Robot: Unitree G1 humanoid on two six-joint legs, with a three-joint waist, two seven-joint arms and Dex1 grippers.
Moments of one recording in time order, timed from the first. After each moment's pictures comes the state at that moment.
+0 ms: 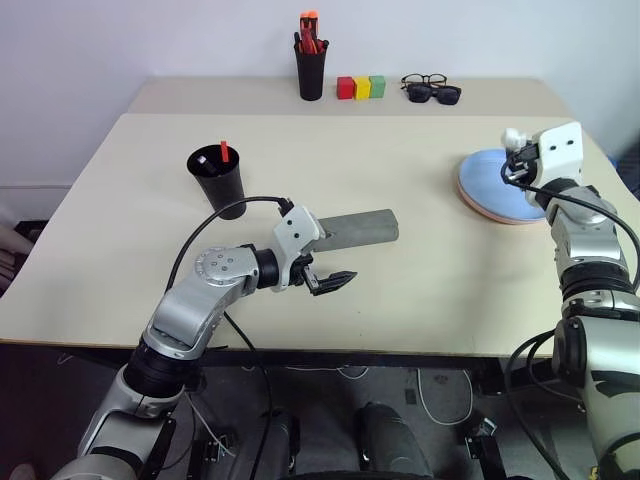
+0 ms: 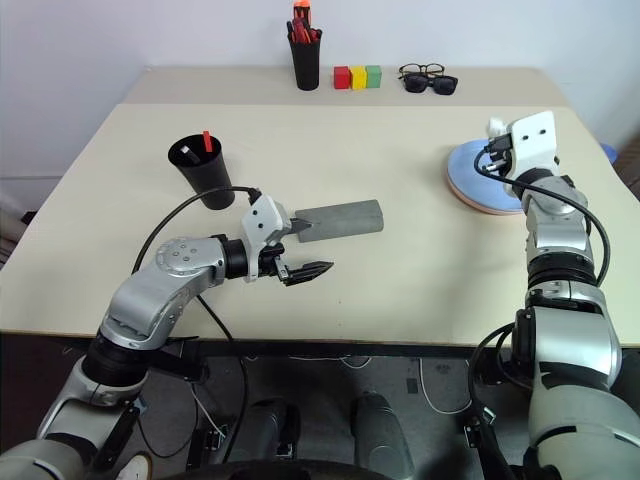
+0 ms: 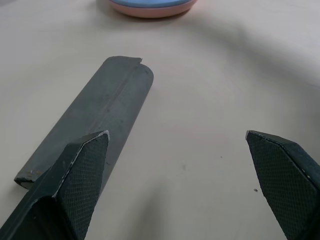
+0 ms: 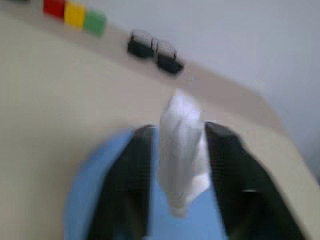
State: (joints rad) left arm -0.48 0.43 -0.25 -0.34 -0.27 0.71 -0.71; right arm -0.92 -0.68 -0.14 1.12 0.00 -0.22 0.38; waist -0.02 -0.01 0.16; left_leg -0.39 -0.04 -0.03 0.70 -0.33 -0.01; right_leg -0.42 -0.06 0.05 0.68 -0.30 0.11
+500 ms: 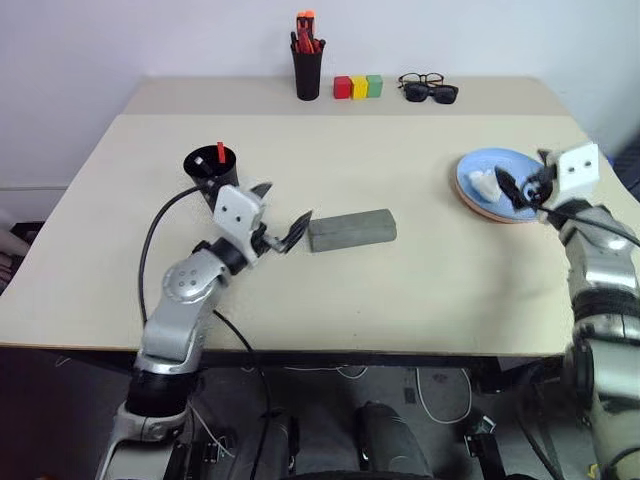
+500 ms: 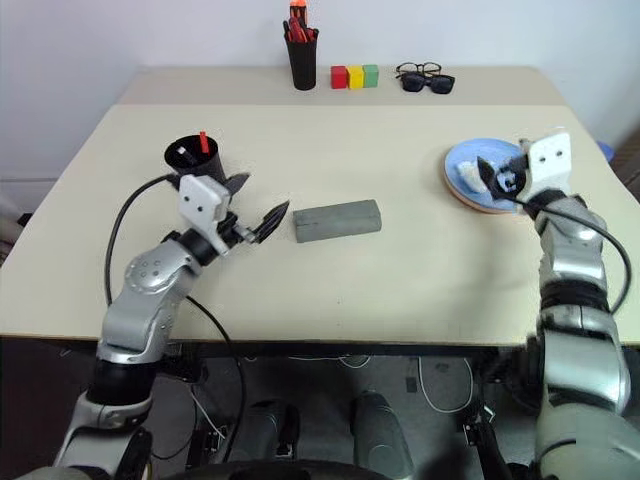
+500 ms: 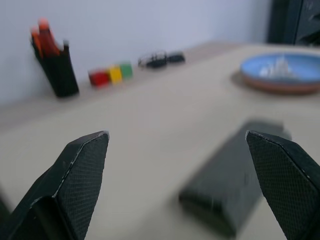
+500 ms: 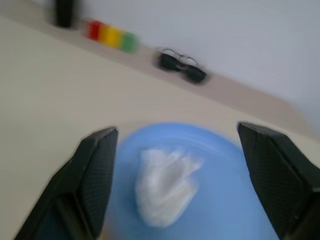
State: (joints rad) left arm -0.27 0.35 0.02 -0.23 -0.25 0.32 -0.53; right arm -0.56 -0.71 -0.27 0.68 0.25 -0.15 0.67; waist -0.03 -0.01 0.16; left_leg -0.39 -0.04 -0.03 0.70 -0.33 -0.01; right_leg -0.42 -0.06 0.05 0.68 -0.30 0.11
